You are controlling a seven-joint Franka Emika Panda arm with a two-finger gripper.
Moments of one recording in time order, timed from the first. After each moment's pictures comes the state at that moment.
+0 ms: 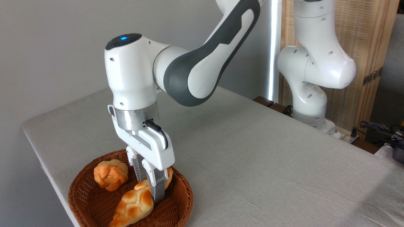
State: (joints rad) arm 0.08 0.19 -0.12 -1.88 0.09 2.19 0.67
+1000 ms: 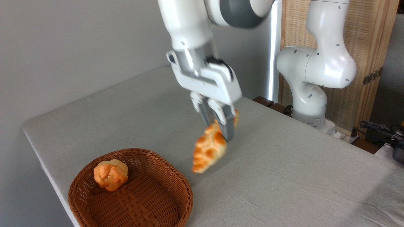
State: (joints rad) arm 0.11 -0.30 -0.10 -2.22 0.08 1.80 0.80
